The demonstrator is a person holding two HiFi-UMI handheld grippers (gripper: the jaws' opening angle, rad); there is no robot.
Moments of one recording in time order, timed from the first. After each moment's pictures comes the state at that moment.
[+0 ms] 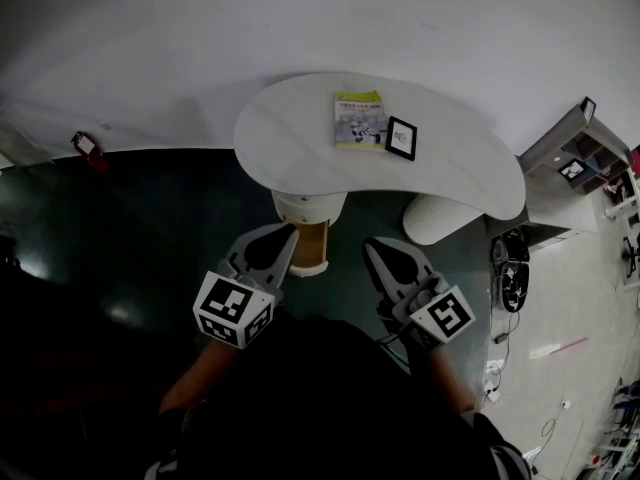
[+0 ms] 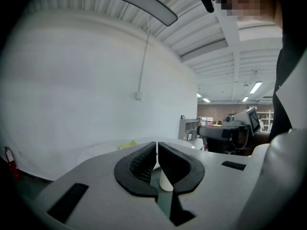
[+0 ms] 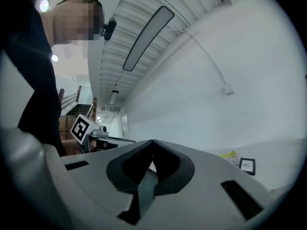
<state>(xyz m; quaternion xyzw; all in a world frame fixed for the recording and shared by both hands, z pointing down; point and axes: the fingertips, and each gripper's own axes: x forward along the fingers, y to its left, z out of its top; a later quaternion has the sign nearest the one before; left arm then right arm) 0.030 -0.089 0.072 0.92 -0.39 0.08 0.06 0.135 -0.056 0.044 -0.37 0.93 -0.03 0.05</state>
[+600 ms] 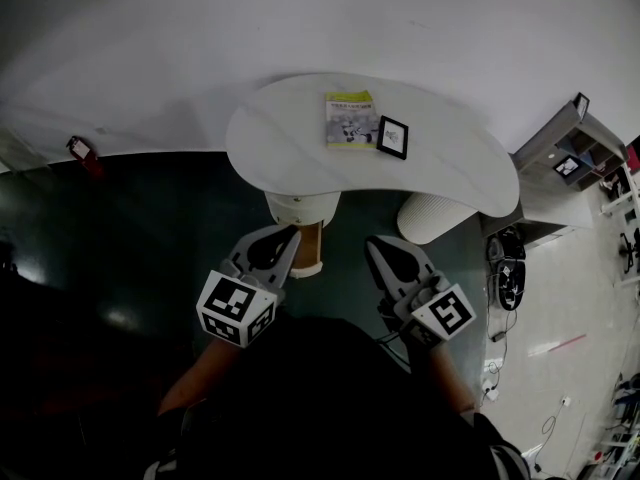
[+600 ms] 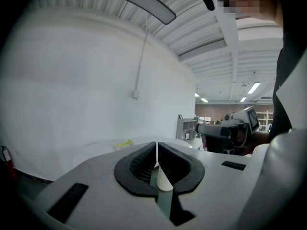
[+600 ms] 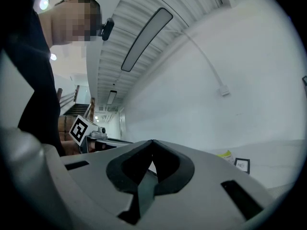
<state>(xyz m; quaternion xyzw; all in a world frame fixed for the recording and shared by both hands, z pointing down) 0.052 -0.085 0.078 0.92 -0.37 0.08 0.07 0.158 -0.054 0.046 -0.38 0.92 -0.03 0.05</state>
